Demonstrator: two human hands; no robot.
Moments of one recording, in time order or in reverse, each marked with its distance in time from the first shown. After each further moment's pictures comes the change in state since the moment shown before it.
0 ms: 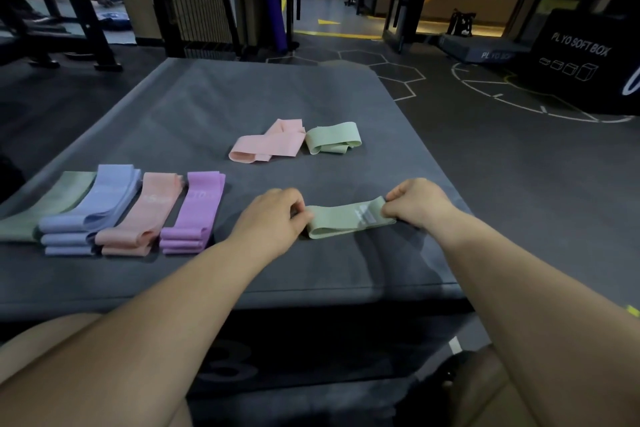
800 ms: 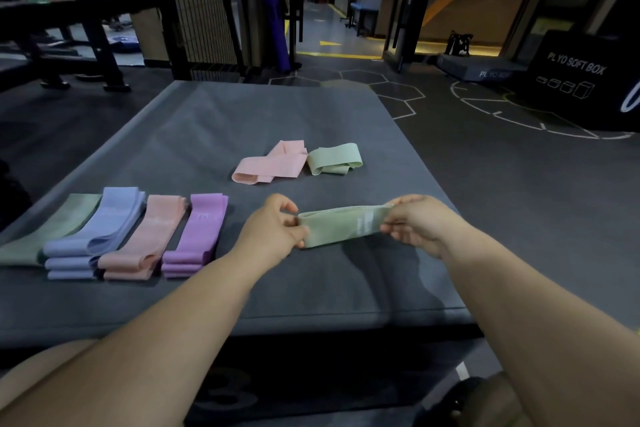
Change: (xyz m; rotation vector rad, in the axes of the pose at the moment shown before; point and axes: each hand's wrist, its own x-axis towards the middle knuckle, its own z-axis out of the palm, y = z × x) left_hand 0.010 0.000 -0.001 -0.578 0.021 -0.224; right_hand -0.010 -0.010 -0.010 0.858 -0.235 0.131
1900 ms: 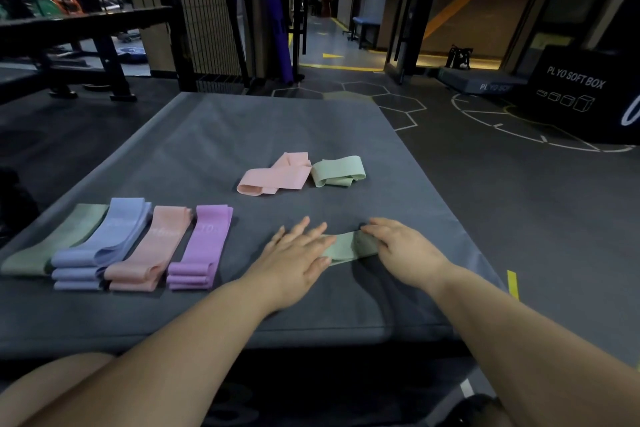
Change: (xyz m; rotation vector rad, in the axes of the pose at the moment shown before) left_hand -0.011 -0.010 0.006 0.802 -0.296 0.451; right_hand 0.009 0.030 0.010 -1.192 -0.054 -0.519
